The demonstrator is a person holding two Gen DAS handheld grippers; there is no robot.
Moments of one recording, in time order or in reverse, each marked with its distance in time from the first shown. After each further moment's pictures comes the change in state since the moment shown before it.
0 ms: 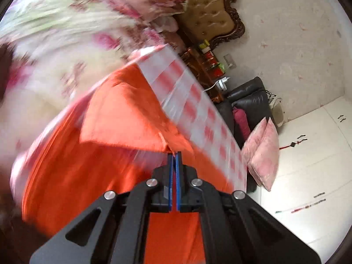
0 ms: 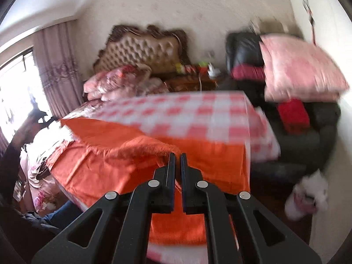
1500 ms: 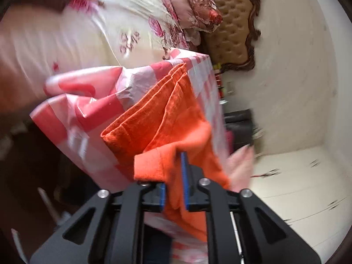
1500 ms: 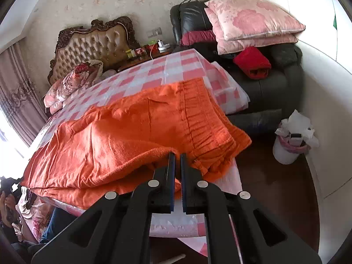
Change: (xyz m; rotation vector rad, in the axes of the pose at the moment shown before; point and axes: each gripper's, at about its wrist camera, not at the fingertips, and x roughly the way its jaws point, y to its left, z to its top) left arm -0.040 0.173 -0.082 -0.327 -0.082 -0.214; right arm 0.021 -0.014 -0.066 0.263 0.077 -0.195
